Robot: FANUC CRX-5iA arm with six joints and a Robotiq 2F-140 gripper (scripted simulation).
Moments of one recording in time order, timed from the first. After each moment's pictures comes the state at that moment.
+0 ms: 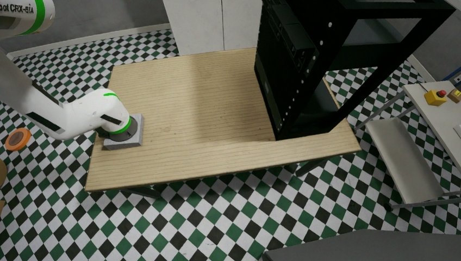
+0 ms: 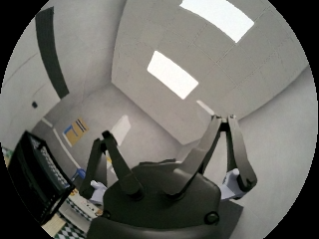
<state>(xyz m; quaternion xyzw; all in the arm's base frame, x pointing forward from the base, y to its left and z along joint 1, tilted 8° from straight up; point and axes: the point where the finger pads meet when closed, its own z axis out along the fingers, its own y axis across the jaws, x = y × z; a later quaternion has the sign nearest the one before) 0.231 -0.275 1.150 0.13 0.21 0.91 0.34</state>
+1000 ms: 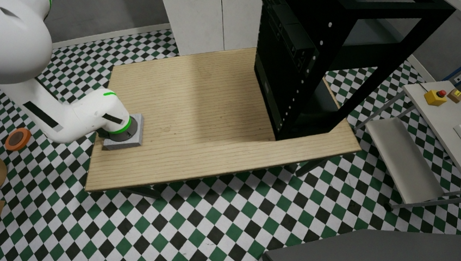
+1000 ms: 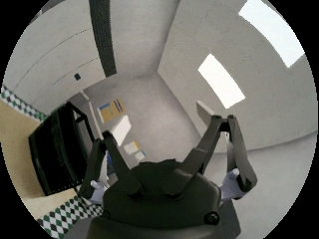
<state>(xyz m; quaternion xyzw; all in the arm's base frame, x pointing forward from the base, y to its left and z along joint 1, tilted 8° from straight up) 0.296 -0.070 0.984 0.17 0.40 0.83 0.35</state>
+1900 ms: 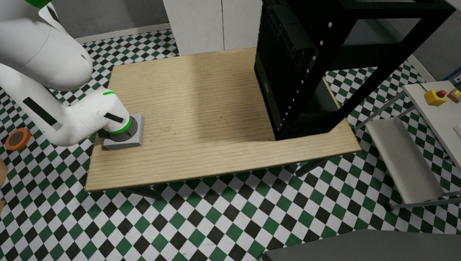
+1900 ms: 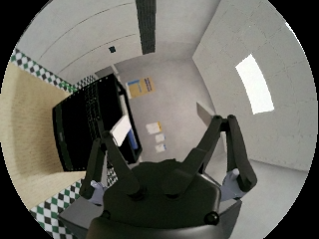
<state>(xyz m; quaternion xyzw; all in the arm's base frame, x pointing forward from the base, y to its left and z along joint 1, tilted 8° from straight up) 0.363 0.030 0.791 0.24 0.52 0.72 0.39</state>
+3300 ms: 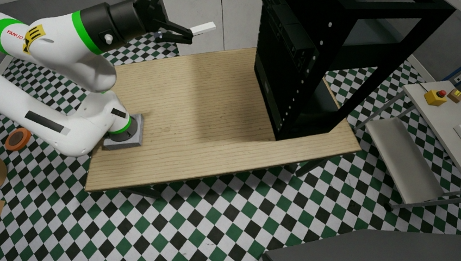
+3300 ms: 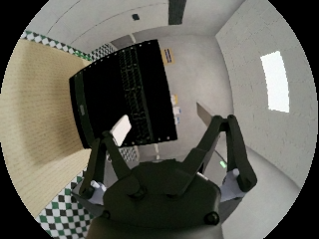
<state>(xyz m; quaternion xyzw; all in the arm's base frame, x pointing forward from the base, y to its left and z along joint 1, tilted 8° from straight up) 0.420 0.047 0.600 0.35 0.54 0.62 0.45</state>
